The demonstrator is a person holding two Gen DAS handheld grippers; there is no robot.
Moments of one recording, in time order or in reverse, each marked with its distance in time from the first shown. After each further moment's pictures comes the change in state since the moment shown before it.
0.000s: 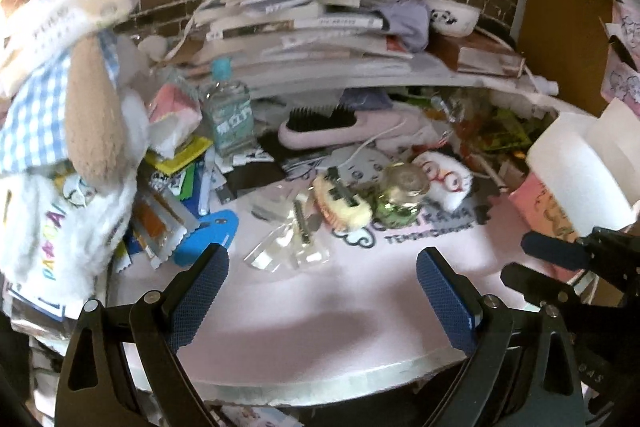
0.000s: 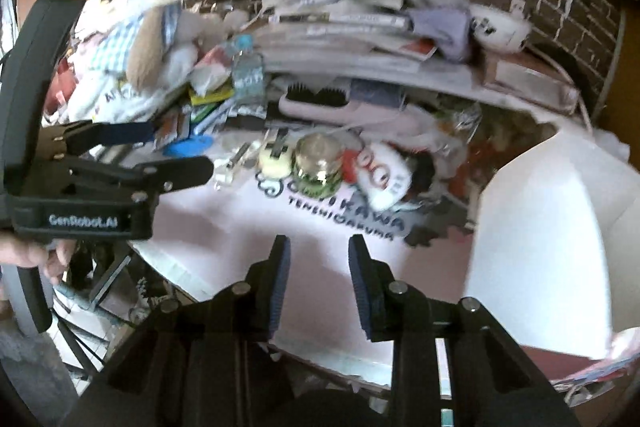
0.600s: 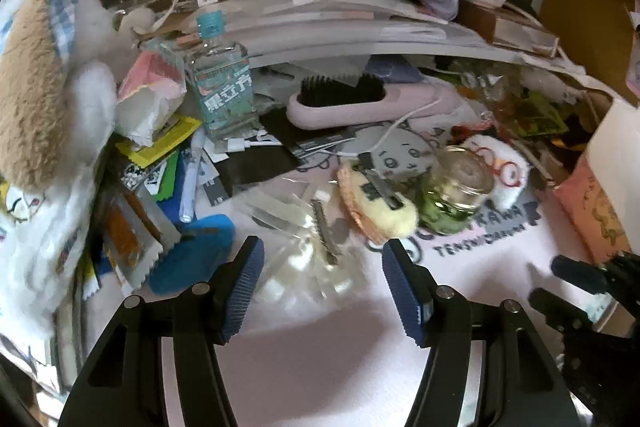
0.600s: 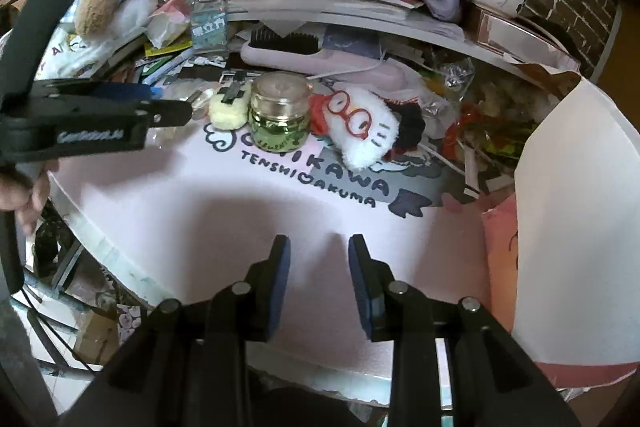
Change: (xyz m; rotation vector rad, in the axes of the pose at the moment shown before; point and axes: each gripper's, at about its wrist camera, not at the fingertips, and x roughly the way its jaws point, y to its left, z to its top) left arm 0.063 0.011 0.008 0.012 0.070 0.031; right arm 0.040 -0.011 -0.016 -0.013 0.087 -0.113
